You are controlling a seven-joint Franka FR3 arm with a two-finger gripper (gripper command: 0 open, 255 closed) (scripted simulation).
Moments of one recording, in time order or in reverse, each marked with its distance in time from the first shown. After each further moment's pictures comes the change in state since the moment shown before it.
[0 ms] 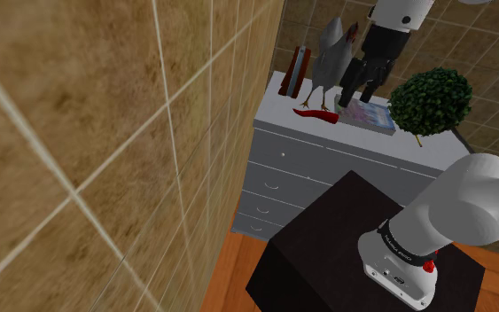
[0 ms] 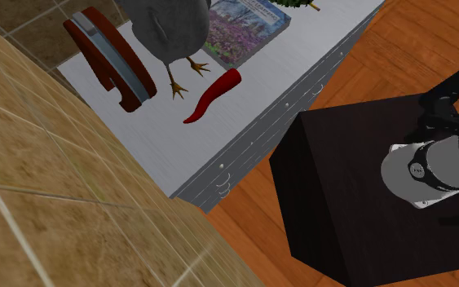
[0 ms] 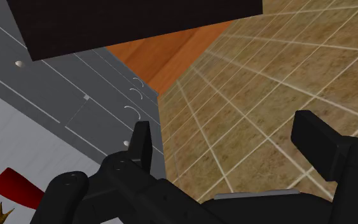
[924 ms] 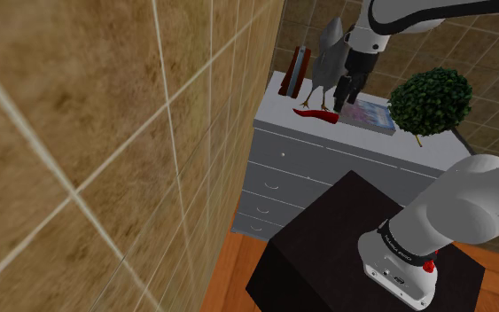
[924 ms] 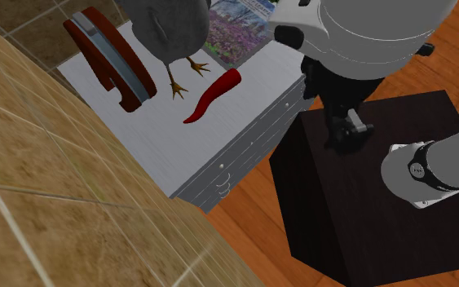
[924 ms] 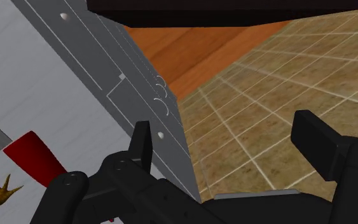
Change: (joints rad) arm -0.046 0.305 -0.191 0.024 -0.185 0.210 -0.355
